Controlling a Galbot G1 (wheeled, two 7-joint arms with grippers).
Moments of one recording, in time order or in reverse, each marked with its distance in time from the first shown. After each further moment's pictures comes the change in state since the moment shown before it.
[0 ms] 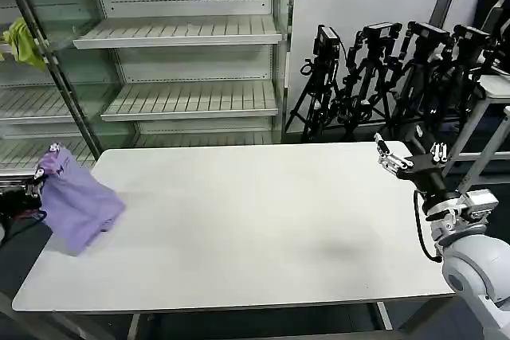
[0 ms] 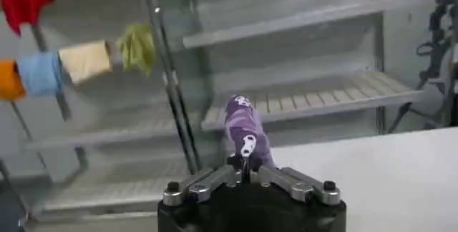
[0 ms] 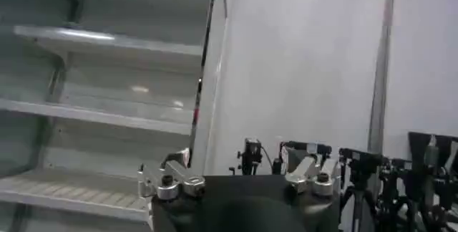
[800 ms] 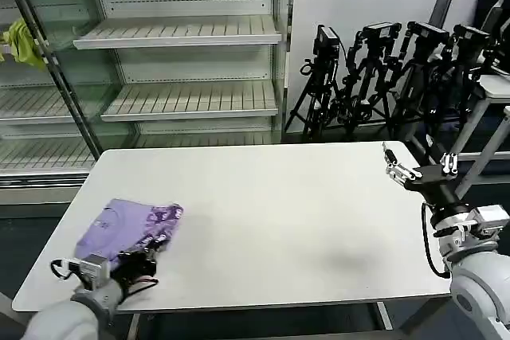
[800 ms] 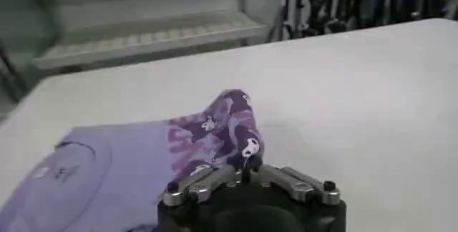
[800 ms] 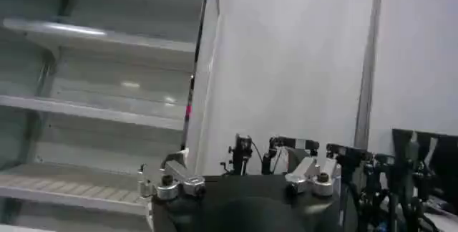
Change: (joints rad) left arm -0.054 -0.219 0.573 -0.152 0.227 -0.002 0.033; right arm -0.143 0.024 0.101 0.083 -0.030 -0.018 0.020
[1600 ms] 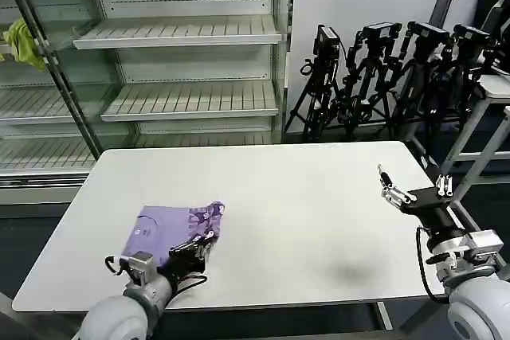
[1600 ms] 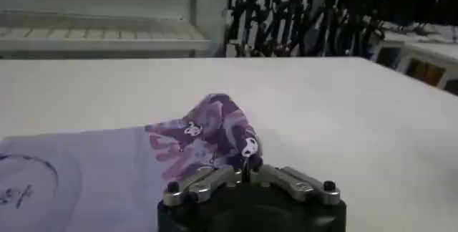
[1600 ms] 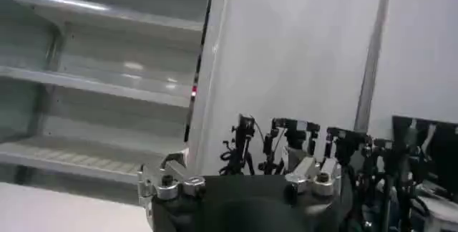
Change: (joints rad) left arm -0.206 -0.136 0.260 0.028 -0.023 -0.016 -0.027; right arm -0.142 0.024 0.029 0.047 -0.070 0.000 -0.002
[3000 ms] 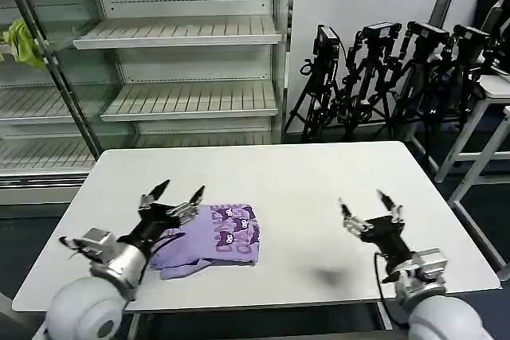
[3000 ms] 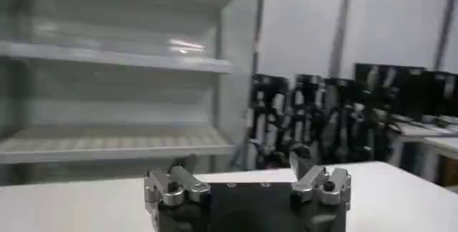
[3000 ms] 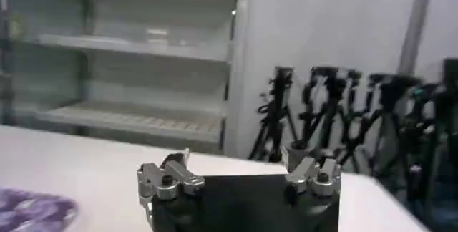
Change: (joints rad) left arm 0.015 -0.024 -0.220 -0.097 0.048 -0.144 0.017; right arm 0.074 0.053 -0.300 -0.011 -0.011 -0.070 0.045
